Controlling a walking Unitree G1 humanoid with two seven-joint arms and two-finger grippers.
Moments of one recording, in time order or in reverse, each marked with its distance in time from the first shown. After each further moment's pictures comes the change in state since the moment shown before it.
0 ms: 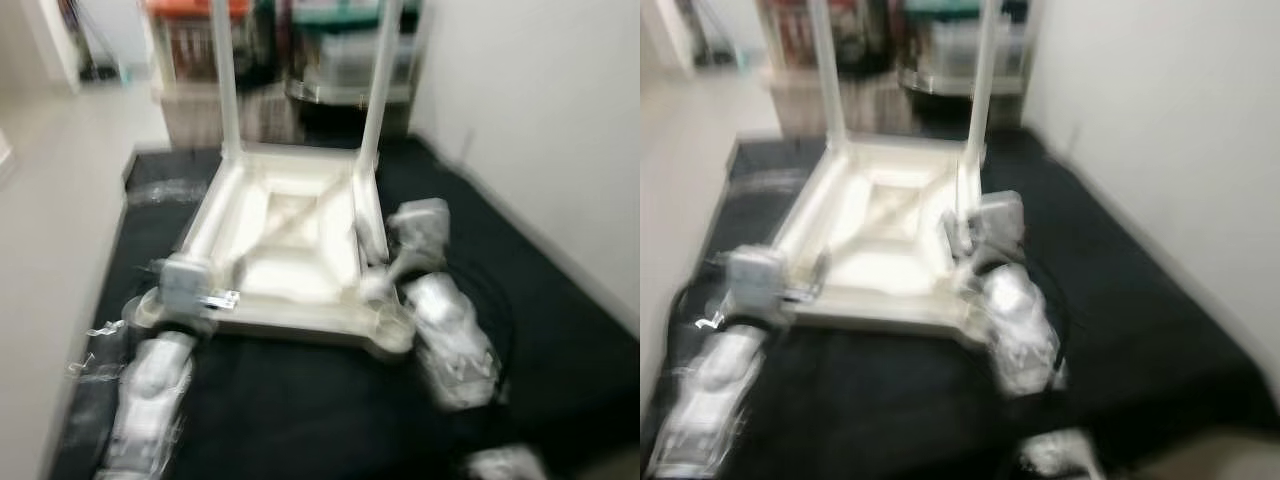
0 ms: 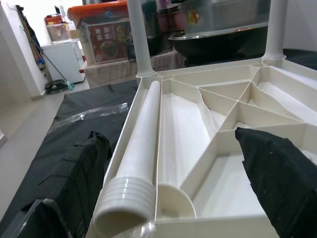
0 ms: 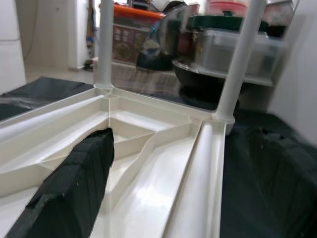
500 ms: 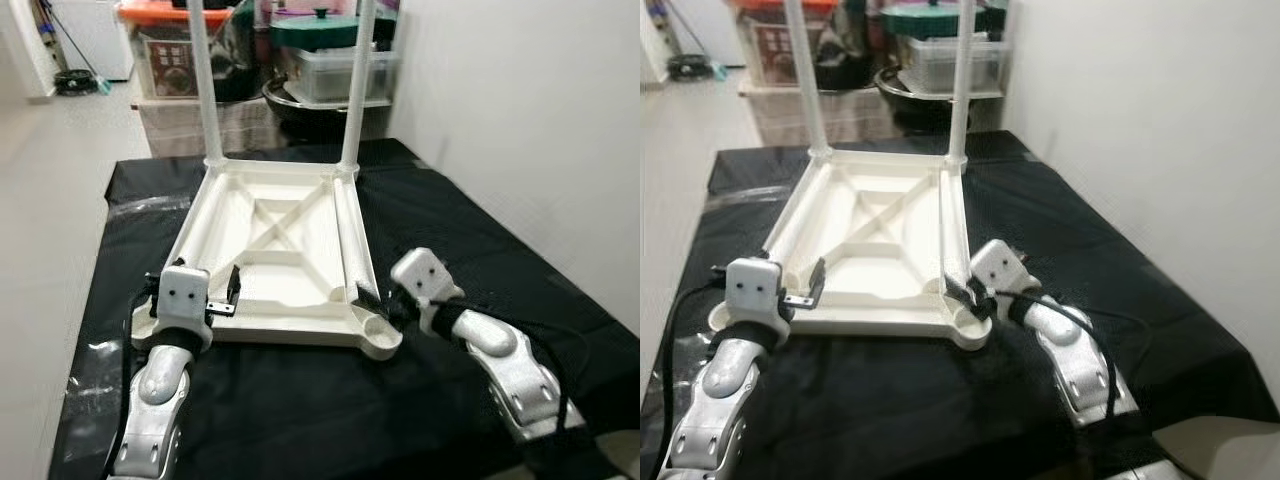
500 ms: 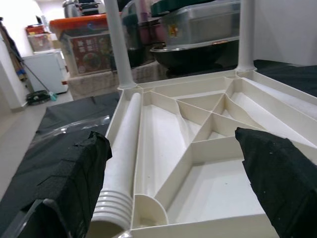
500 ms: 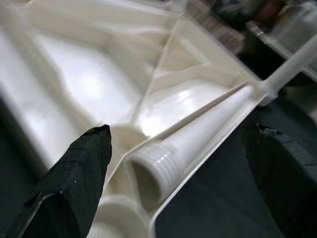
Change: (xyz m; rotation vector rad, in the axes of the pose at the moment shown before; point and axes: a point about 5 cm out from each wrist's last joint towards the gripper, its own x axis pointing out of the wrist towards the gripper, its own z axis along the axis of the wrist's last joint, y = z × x) left arm -0.001 -0.005 -0.001 -0.003 -0.001 -0.015; right arm -0.051 -0.031 -0.032 -0.355 0.226 0.455
